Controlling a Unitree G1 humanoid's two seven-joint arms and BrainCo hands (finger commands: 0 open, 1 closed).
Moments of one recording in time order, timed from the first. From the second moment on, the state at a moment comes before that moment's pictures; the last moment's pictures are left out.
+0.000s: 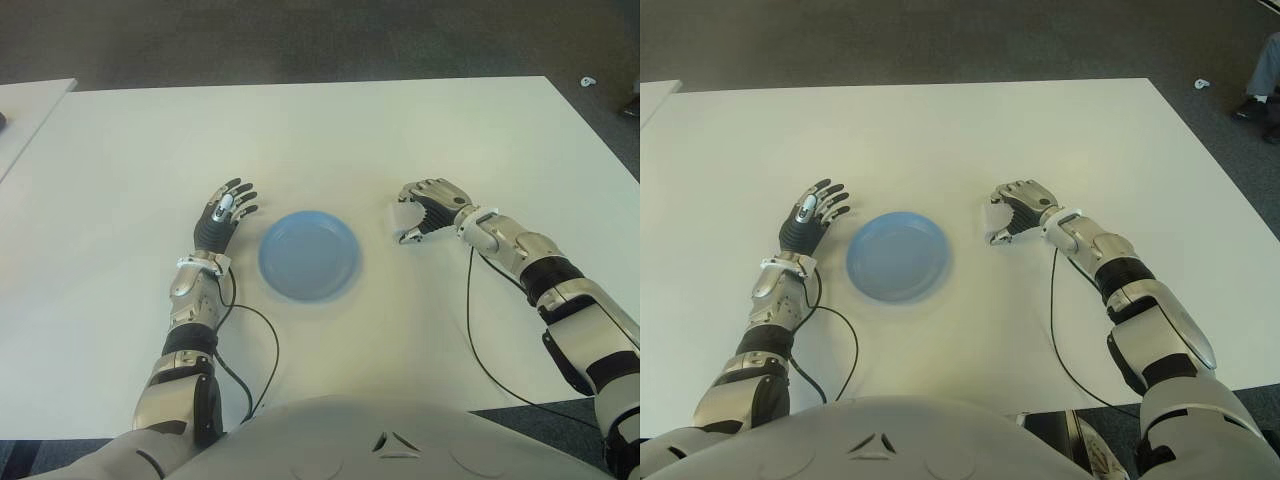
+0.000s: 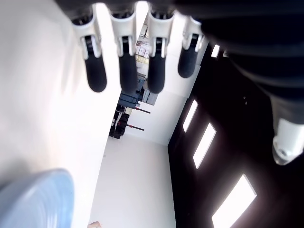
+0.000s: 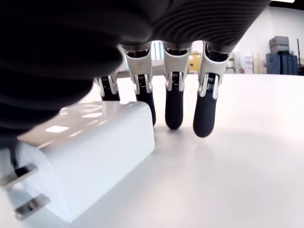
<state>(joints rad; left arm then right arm) -0.21 0.12 0.30 0.74 -0.38 -0.31 -0.52 -0.61 -0.61 0.58 0.88 -0.80 -0.52 -0.18</state>
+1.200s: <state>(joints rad) -0.18 0.12 0.30 0.68 -0.40 -0.26 -0.53 -0.57 -0.61 0.54 0.82 -0.74 -0.52 -0.12</state>
